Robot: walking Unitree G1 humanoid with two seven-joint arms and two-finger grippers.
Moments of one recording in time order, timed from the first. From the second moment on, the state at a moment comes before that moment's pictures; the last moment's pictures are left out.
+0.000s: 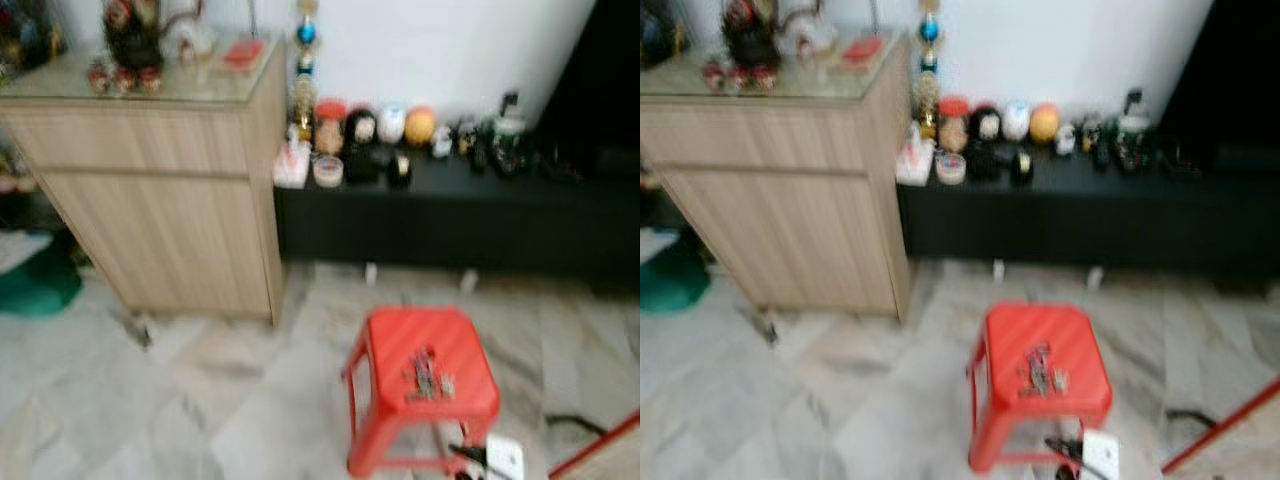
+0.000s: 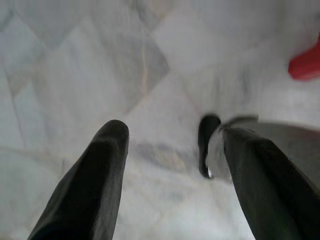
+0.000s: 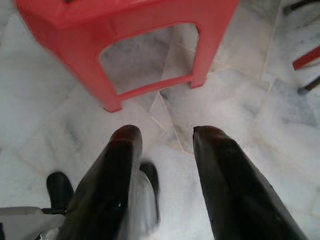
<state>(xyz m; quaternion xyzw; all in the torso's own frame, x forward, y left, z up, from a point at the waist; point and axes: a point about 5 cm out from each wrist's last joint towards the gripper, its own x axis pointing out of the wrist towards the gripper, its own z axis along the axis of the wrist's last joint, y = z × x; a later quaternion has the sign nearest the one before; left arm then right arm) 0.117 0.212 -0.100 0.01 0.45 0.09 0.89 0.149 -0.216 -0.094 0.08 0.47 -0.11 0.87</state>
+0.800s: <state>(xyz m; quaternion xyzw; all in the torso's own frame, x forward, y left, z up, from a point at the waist) 0.121 0.208 -0.100 0.02 0.45 0.09 0.89 0.155 -0.222 -0.090 0.08 0.46 -0.12 0.88</state>
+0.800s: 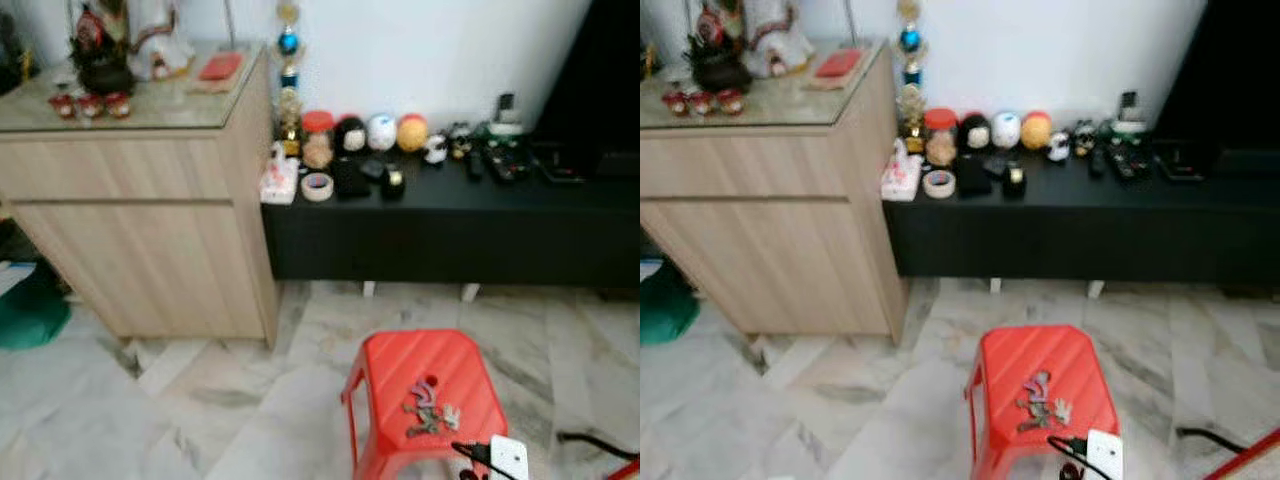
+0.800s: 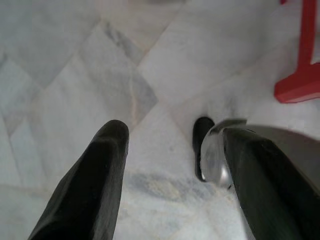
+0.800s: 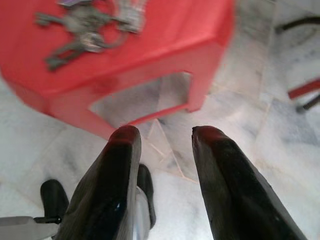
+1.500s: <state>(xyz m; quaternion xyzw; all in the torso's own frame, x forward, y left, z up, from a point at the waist) 0.149 0.205 -0.088 -0.04 0.38 0.09 0.92 0.212 -0.199 -0.063 0.07 0.36 -0.07 0.93</state>
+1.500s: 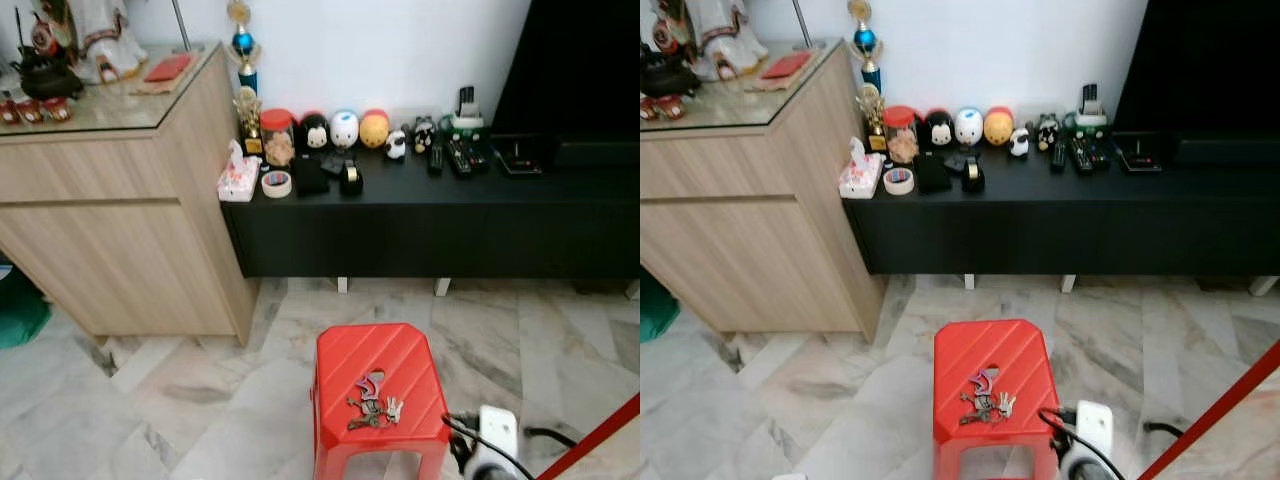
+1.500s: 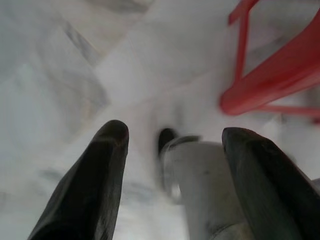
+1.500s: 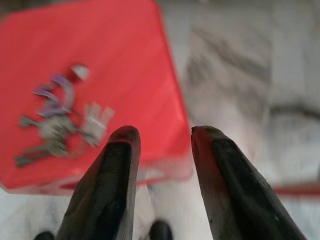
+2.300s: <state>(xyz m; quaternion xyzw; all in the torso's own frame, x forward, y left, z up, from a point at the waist) 0.254 0.232 0.022 0.03 0.04 0.03 1.00 0.233 -0.191 -0.020 0.05 0.16 -0.07 0.98</state>
